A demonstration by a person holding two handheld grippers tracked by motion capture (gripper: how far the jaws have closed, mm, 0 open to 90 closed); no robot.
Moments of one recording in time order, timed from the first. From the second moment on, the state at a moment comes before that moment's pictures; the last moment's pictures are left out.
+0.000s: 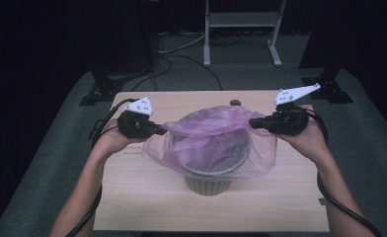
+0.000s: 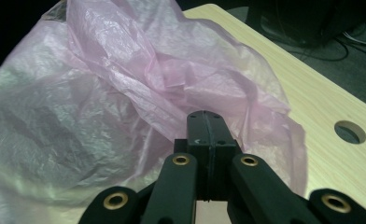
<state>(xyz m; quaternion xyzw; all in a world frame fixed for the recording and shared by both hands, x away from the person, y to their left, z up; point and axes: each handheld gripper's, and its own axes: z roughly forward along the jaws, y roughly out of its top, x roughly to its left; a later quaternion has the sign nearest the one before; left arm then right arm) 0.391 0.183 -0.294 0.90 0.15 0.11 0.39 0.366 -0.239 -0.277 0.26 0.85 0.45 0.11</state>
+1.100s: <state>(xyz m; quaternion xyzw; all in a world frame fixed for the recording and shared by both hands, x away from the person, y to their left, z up) 0.444 0.151 -0.355 0.89 0.23 0.06 0.38 0.403 -0.230 -0.348 0.33 0.85 0.40 0.08</state>
